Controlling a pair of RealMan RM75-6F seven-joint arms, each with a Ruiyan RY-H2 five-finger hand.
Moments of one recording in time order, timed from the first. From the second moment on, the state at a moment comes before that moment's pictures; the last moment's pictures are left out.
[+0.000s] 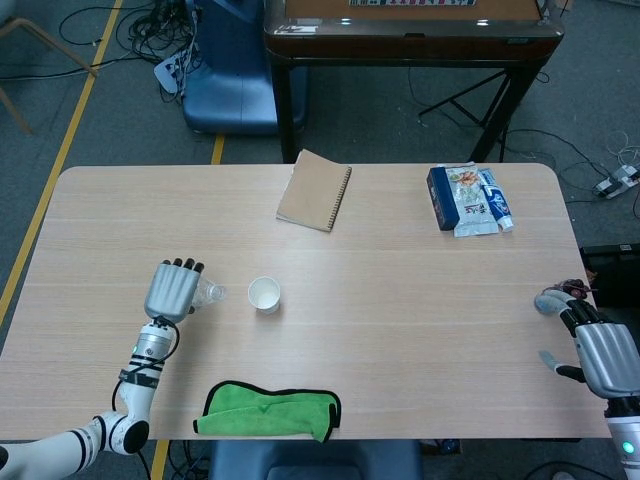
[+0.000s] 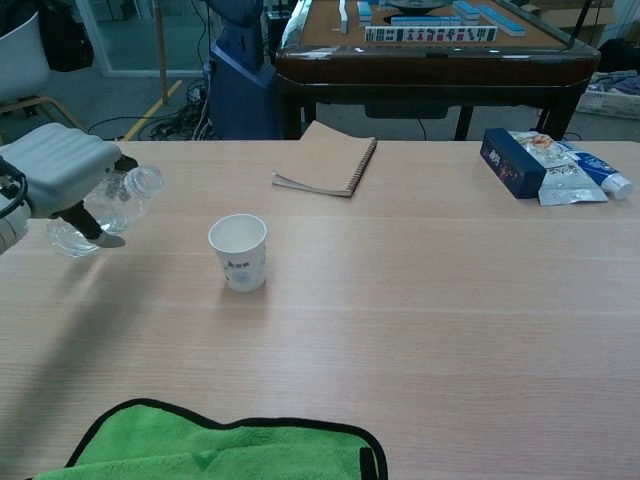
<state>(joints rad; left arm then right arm) -0.60 -1.68 -0.18 -1.23 1.22 1.22 0.73 0.08 -1.04 0.03 -1.63 -1.54 1.45 0.02</state>
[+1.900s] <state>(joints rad) -0.78 -1.78 -0.16 -1.17 0.99 1.19 1.33 0.08 -1.03 0.03 -1.62 -1.55 1.45 0.07</state>
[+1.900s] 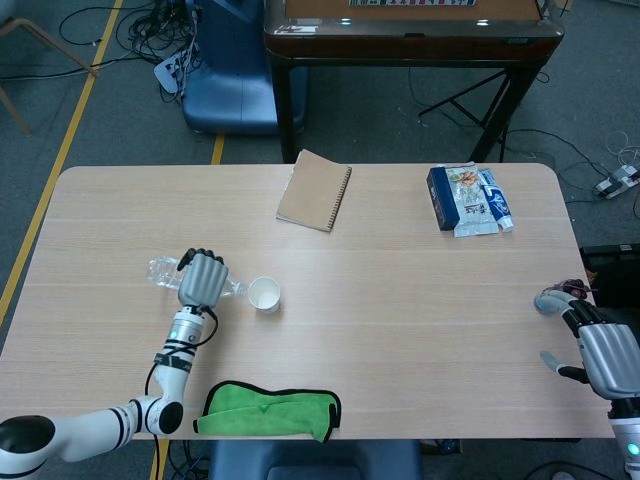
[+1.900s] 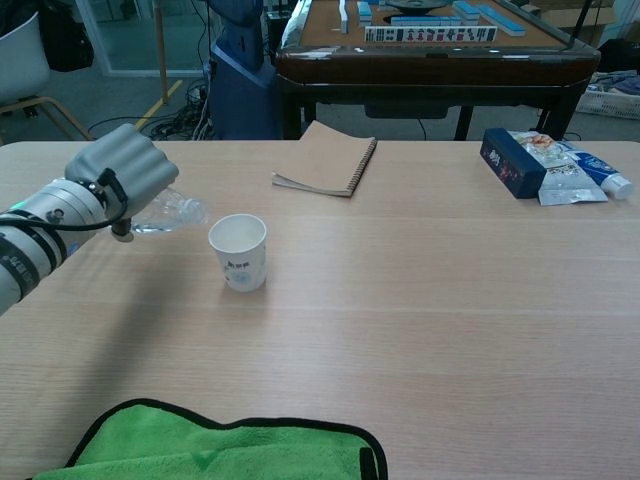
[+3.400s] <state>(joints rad) -0.86 -1.81 -0.13 -1.19 0.93 1.22 1.52 0.08 -1.03 0.02 -1.63 -1.56 1.45 0.08</state>
